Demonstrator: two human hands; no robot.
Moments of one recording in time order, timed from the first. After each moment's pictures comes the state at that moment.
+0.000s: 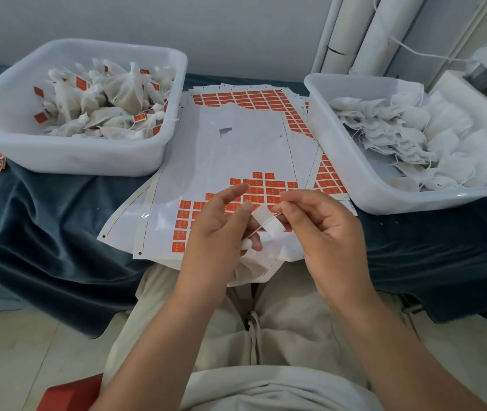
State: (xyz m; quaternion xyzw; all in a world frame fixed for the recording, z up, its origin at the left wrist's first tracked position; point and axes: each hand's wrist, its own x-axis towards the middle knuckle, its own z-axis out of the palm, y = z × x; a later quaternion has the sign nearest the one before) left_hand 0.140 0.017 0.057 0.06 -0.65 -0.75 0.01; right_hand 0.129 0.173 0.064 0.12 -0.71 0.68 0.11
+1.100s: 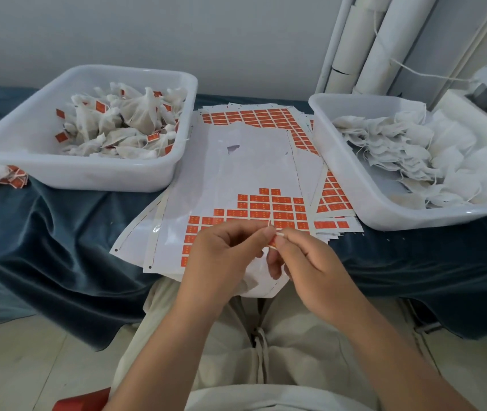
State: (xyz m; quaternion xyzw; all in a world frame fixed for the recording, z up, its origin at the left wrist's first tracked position) left_hand 0.147 0.006 0.068 0.02 -0.72 -0.69 0.04; right_hand 0.138 0.171 0.065 0.17 -0.82 0.54 -0.06
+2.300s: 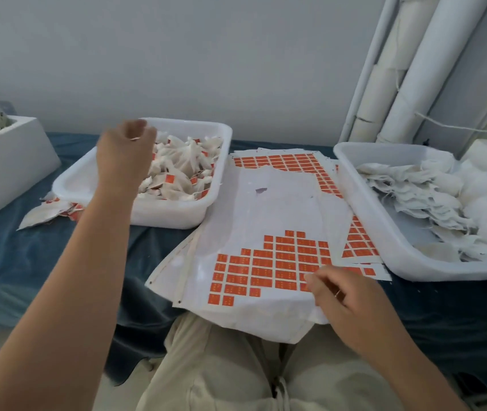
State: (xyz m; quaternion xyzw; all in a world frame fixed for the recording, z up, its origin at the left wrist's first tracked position) left_hand 0.005 -0.192 0.162 0.20 -0.80 -0.46 0.33; right_hand 0.121 0.191 0.071 0.17 -0.91 0.38 0.05
